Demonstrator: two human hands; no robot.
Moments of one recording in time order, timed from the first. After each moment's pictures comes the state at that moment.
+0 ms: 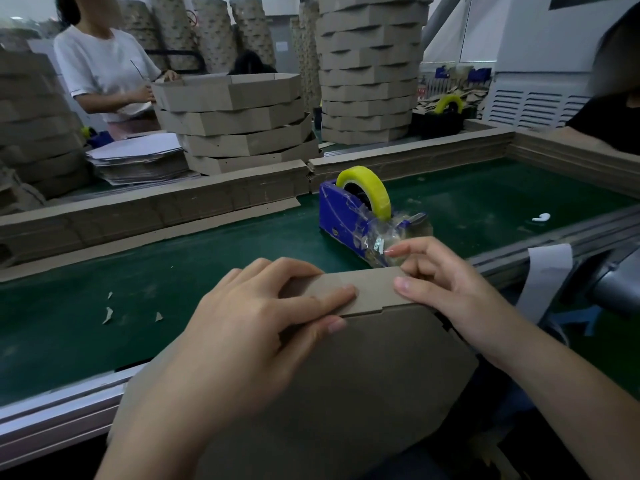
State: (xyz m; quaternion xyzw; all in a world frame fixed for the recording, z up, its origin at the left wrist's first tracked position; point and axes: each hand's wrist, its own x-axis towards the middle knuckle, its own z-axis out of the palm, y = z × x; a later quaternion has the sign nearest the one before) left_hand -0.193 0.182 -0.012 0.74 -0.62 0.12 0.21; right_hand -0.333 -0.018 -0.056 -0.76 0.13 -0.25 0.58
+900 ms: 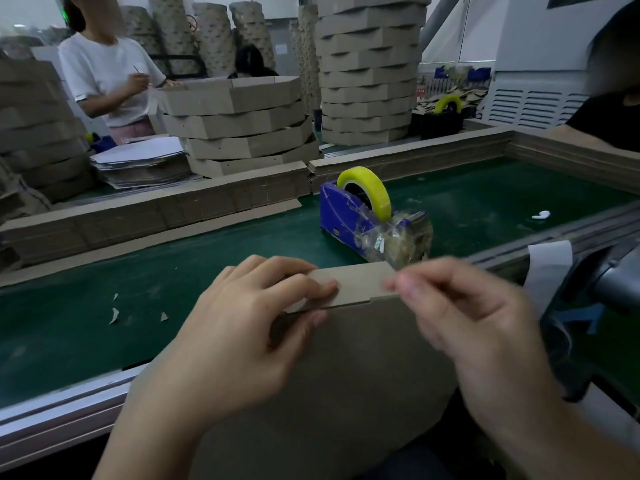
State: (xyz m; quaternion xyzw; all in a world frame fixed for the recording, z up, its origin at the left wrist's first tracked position) left_hand -0.186 0.186 -0.013 0.73 -0.63 0.12 0.25; right_hand -0.347 0.057 -0.036 -0.68 0.08 -0.45 0.57
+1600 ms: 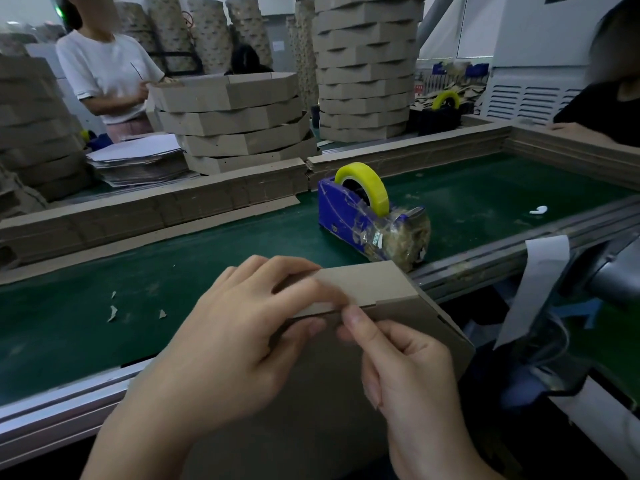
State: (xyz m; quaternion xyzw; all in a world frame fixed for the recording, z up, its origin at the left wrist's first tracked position) left_hand -0.192 0.193 -0.010 0.71 -0.66 0.09 0.22; right_hand -0.315 0.101 -0.069 -0.51 0.27 -0.39 0.72
